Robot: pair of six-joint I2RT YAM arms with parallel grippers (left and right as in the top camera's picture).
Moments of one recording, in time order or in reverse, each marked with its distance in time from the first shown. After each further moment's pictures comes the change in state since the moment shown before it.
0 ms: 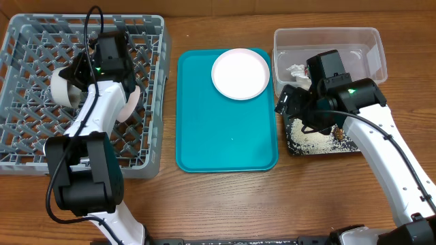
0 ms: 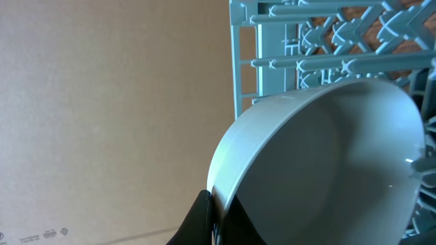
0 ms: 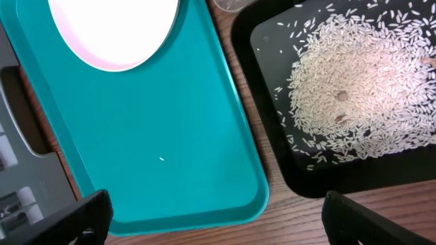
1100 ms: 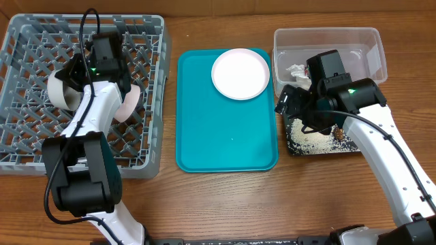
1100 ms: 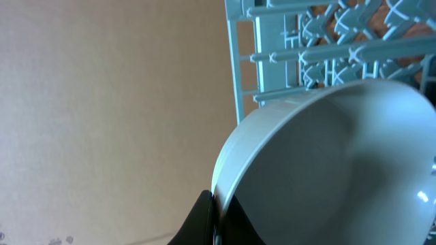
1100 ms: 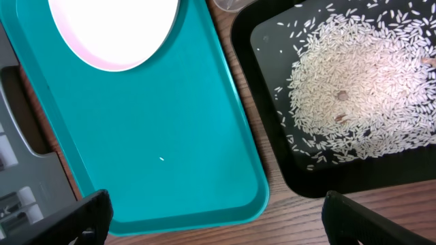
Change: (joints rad) left arm 0.026 0.000 -0.002 0.019 0.021 0.074; right arm 0.000 0.000 0.000 0.000 0.000 0.000
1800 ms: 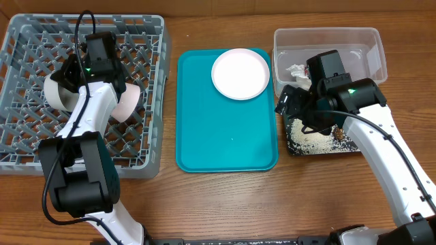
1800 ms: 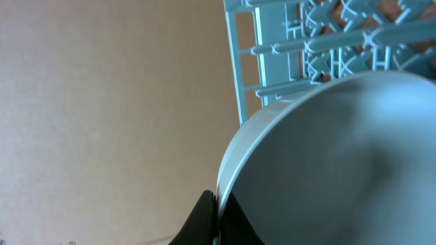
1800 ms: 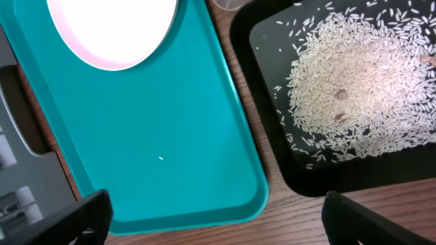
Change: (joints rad) left arm 0.033 0.000 -0.001 0.023 0.016 0.058; right arm 0.000 0.000 0.000 -0.004 0.000 0.000
